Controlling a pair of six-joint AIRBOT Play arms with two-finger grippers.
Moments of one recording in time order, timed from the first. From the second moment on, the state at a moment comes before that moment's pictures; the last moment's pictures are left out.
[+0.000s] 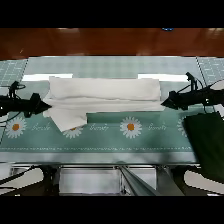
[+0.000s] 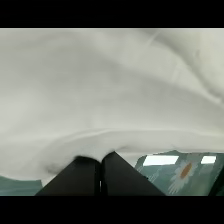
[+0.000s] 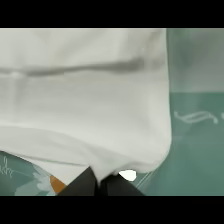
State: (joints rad) left arm 0.47 -1.33 0.88 0.80 -1.20 -1.28; right arm -0.24 -1.37 0.96 -0.86 1.17 1.28
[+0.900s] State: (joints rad) left arm 0.31 -1.86 1.53 0.74 -1.16 -1.41; right arm -0.19 -1.77 1.39 -0.76 1.09 1.31
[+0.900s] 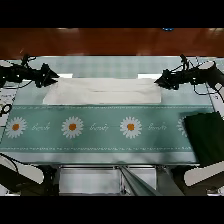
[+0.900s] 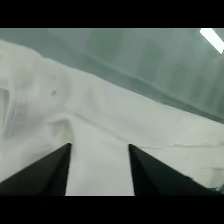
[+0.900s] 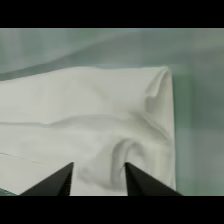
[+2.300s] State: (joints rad) left arm 0.14 -0.94 0.68 0.90 -0.88 -1.40; right arm -0.29 -1.77 1.22 -0.65 1.07 1.25
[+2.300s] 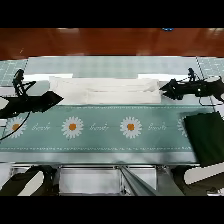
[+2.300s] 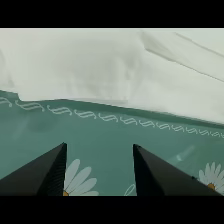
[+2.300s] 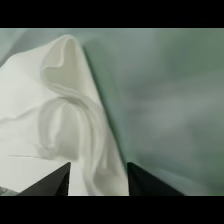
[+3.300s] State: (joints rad) left arm -0.14 -1.17 0.87 0.79 -0.80 -1.38; right arm -0.14 -1.45 1.31 -0.94 1.22 1.37
